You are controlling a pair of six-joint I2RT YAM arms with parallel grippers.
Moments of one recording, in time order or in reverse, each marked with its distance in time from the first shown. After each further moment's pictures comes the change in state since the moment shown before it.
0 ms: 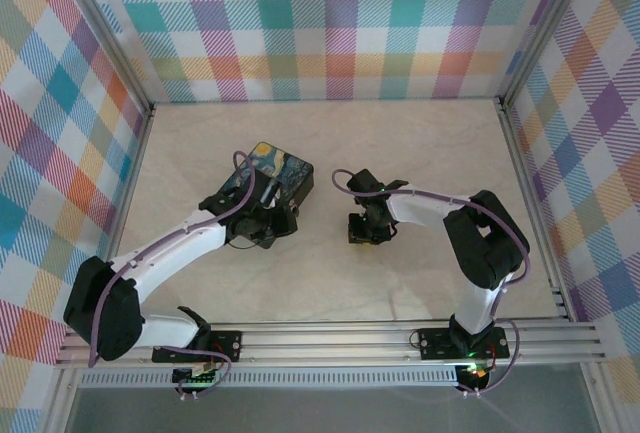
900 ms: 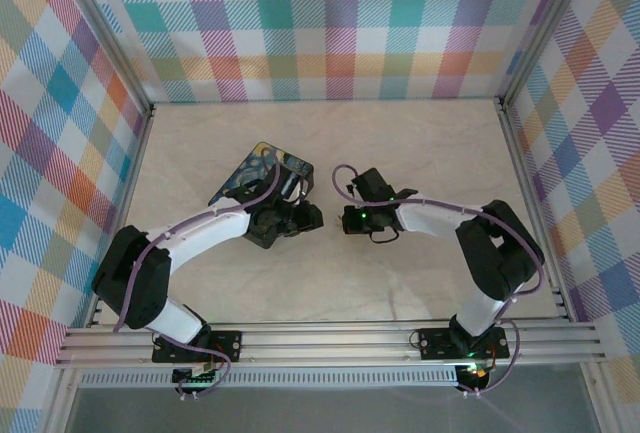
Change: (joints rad) left arm -0.027 0.192 0.069 0.171 0.203 -0.035; right arm 0.000 -0.114 -0.116 0.329 -0.053 -0.096
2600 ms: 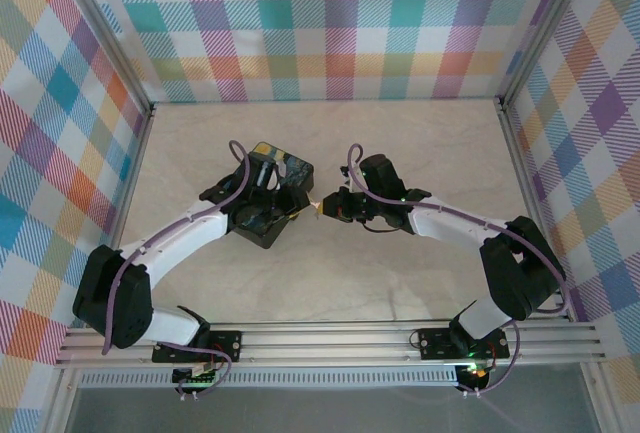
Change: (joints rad) left arm 0.118 -0.130 -0.046 0.097 0.039 -0.108; right arm 0.012 -0.129 -0.017 0.260 -0.356 0.310
